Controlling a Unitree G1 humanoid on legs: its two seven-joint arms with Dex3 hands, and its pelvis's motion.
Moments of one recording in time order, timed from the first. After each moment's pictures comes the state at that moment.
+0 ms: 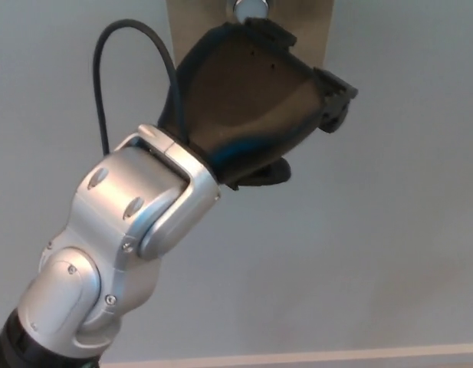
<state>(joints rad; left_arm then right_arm) -0.52 0.29 -0.39 -0.53 1.12 0.10 -0.56 0.39 -0.38 0.11 1.36 -0.35 -0.40 -0.28</state>
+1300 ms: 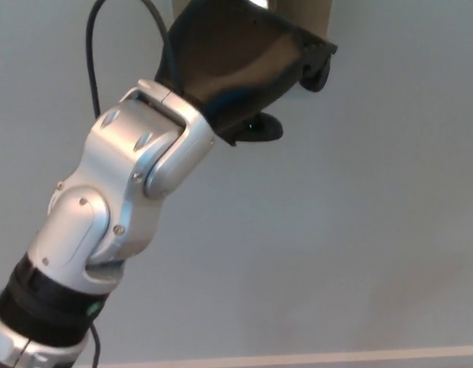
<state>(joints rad) -0.64 0.29 -0.35 -0.22 1.05 0.05 -0.39 0.38 -0.38 0.10 1.36 -0.34 -0.42 -0.29</state>
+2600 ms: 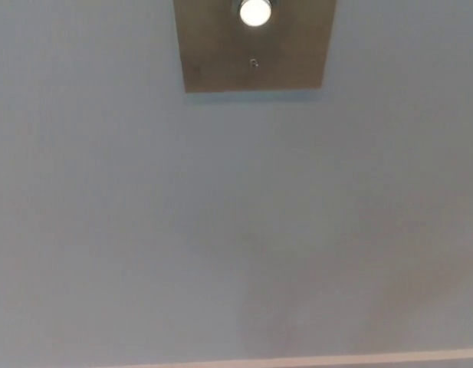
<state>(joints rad) 0.82 0.37 -0.05 -0.23 0.96 -0.05 -0.25 0.38 -0.36 0.11 1.37 -0.35 -0.42 -0.29</state>
